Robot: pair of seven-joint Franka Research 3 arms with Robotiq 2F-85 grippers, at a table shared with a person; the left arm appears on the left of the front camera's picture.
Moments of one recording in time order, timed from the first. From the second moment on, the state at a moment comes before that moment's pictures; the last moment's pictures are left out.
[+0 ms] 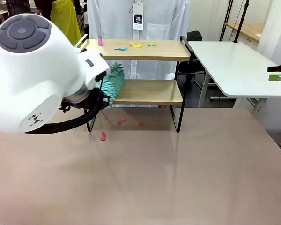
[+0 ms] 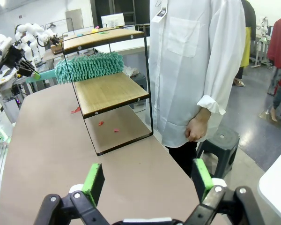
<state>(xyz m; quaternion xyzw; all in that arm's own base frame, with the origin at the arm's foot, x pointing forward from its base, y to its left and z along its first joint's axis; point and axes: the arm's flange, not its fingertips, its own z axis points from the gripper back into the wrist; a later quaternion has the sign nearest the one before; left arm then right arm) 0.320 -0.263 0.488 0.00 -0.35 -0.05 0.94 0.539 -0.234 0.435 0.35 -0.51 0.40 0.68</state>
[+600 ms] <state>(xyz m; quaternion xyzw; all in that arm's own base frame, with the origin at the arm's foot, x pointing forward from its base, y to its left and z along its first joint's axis) 0.293 -0.248 0.513 0.14 -0.41 -0.04 0.90 0.539 -0.234 0.435 0.35 -0.51 0.40 0.68</state>
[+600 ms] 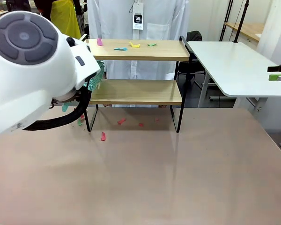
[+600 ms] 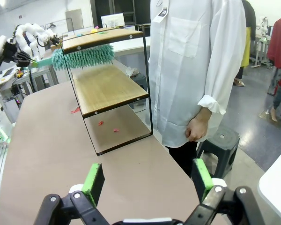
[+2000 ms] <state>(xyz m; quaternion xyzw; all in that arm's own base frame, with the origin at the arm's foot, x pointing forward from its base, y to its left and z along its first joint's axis) 0.300 -0.240 0.562 -0.12 -0.40 -0.23 0.88 0.539 -0.234 0.434 0.35 -0.51 0.40 0.68</state>
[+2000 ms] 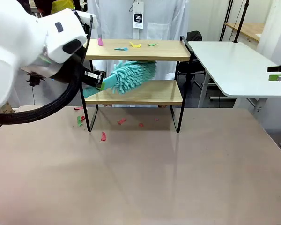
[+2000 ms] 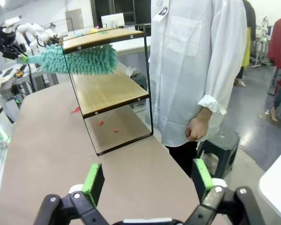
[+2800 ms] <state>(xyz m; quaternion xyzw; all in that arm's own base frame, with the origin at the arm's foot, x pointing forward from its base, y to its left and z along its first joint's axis) 0.276 -0.112 0.581 -0.20 -0.25 -0.41 0.85 0.540 -0.234 0.434 0.35 -0.51 0.40 0.68</state>
